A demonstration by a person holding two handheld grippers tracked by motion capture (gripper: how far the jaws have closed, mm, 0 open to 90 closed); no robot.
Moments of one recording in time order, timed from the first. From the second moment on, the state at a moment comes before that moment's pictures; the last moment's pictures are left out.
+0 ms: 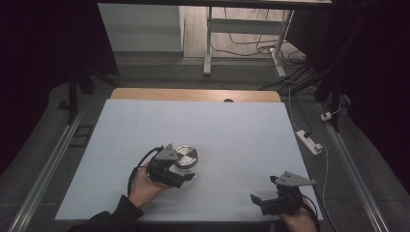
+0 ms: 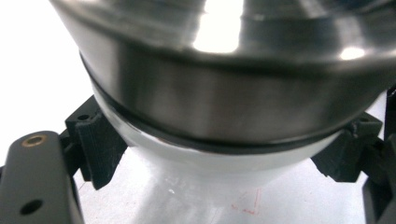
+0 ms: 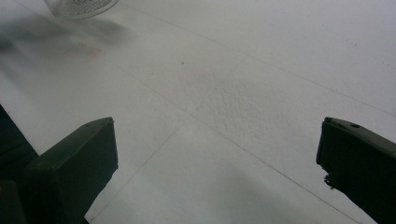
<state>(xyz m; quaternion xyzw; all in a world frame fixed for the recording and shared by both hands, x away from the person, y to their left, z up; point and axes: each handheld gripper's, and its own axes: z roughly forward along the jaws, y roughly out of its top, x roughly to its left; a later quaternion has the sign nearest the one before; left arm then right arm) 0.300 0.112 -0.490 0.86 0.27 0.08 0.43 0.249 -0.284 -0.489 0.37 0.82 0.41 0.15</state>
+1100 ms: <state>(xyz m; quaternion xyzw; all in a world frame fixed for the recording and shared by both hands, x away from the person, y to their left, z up) 0.296 0.107 -0.489 0.86 0.26 0.10 0.43 0.272 -0.199 -0.458 0.27 0.85 0.44 0.11</state>
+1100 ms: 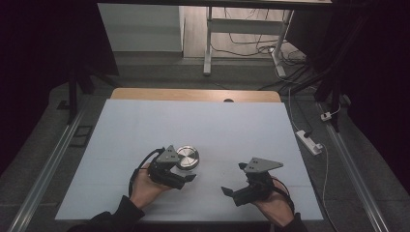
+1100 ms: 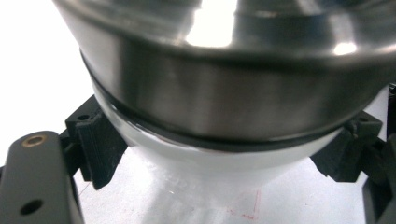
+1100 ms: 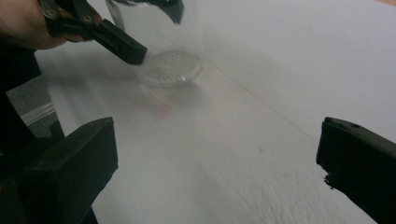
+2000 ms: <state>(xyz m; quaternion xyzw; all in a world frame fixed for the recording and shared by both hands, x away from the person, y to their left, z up) 0.294 0.100 -0.490 0.86 0.26 0.10 0.42 0.304 -0.095 -0.443 0.22 0.85 0.47 0.10</state>
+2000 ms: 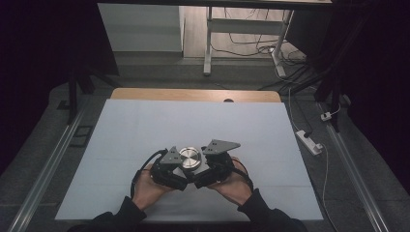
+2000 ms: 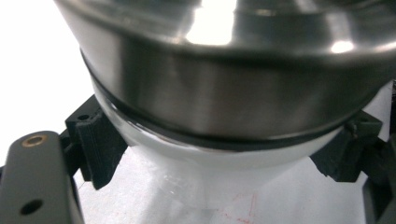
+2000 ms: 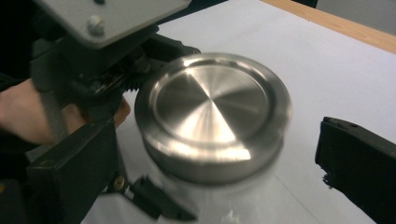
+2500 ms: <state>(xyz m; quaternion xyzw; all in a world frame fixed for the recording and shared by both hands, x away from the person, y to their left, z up) 0.294 0.100 -0.489 0.87 0.25 0.09 0.42 0.308 -0.085 -0.446 0.19 0.85 0.48 0.11</state>
